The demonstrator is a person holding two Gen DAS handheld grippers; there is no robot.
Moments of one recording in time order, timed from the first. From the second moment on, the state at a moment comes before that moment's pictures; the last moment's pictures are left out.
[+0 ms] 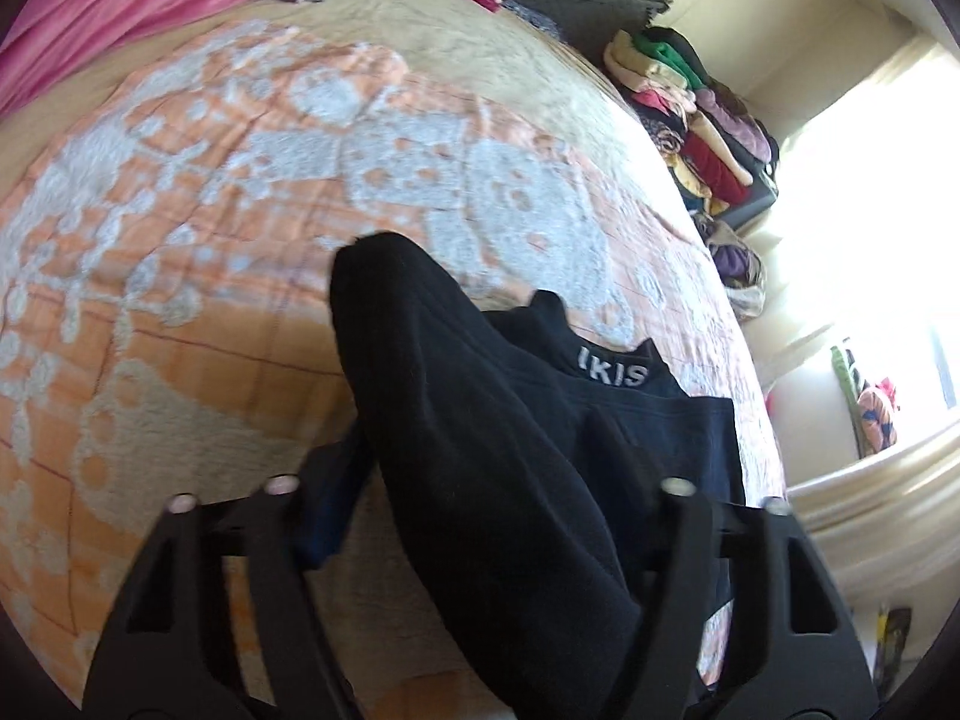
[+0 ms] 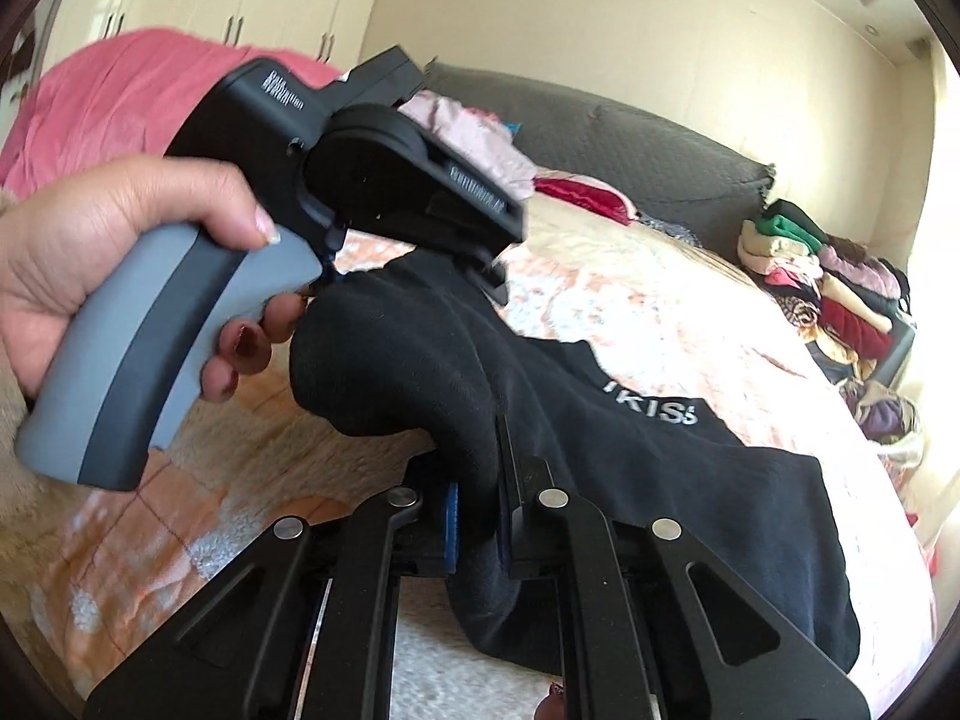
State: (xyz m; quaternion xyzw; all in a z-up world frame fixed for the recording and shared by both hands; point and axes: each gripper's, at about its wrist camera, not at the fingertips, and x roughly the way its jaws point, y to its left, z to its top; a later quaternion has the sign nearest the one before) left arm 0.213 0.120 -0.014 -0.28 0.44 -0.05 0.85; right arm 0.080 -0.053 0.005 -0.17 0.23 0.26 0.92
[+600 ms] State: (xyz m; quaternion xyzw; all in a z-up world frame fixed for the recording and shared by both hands) left arm 0.230 0.018 0.050 -0.20 0.41 -0.10 0.89; right arm 0.077 -0.136 0.029 -0.06 0.21 0.20 0.96
